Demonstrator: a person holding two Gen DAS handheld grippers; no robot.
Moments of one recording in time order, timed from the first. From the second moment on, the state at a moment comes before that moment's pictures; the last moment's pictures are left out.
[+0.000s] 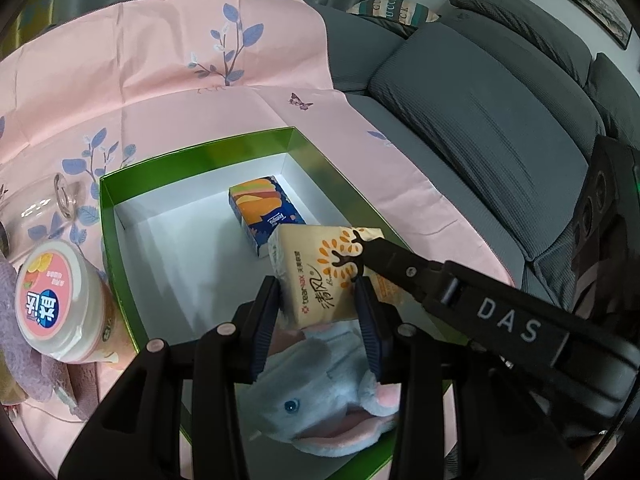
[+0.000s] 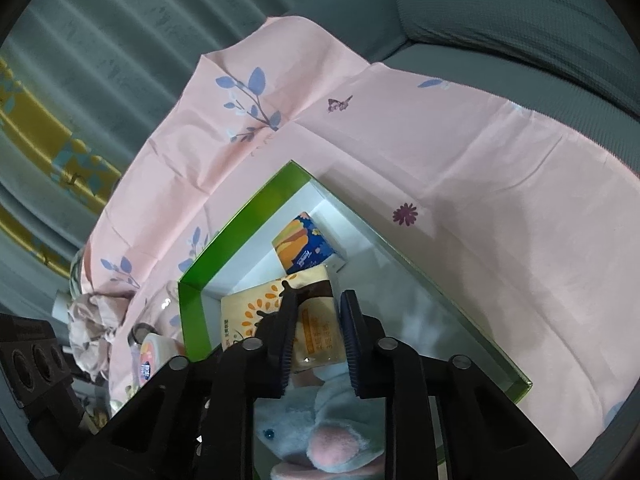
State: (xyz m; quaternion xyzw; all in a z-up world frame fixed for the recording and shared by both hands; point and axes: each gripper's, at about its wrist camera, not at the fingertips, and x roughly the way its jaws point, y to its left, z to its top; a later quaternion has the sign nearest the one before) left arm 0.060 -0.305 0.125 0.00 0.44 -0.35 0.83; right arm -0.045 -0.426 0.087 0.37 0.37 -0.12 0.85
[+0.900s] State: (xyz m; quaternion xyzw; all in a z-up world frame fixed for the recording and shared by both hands) left arm 0.026 -0.149 0.182 -0.08 0.36 -0.28 0.89; right arm -0.044 -0.352 0.155 0.27 0.34 -0.09 0.90
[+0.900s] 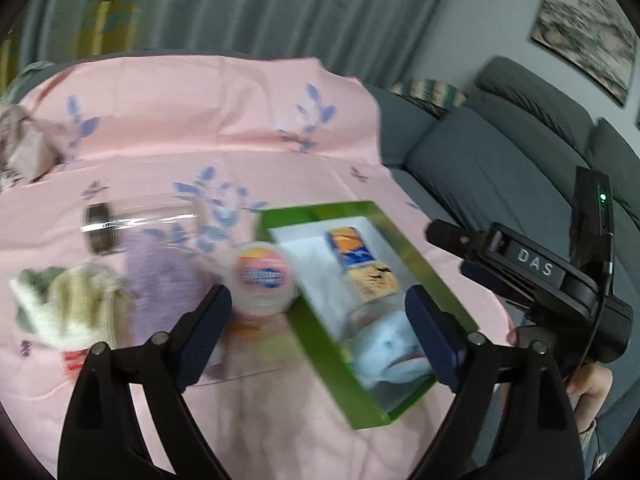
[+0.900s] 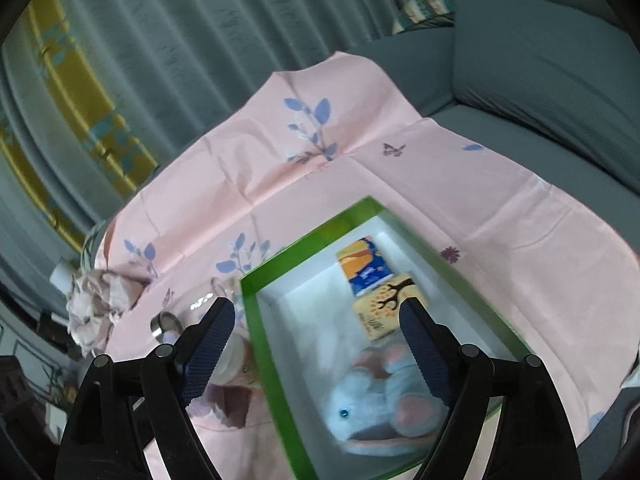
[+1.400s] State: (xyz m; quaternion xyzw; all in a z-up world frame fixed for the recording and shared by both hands) left arm 0.002 0.019 0.162 -0.14 0.35 -0.13 0.92; right arm -0.022 -0.254 0.171 0.20 0.36 0.03 0.91
